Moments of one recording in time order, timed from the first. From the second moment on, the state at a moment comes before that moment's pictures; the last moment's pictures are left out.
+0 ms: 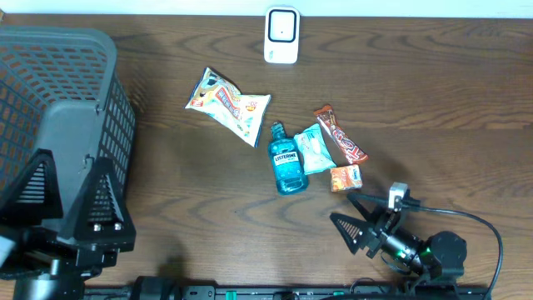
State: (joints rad) left arm -0.08 0.48 1.30 -0.53 0.08 -0.52; right arm 0.01 0.07 0.04 -0.16 -0.89 0.66
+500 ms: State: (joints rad) left arm -0.07 0.39 1.28 -0.55 0.06 -0.38; right arm 0.01 0.64 0.56 -0.73 -0.42 0.41
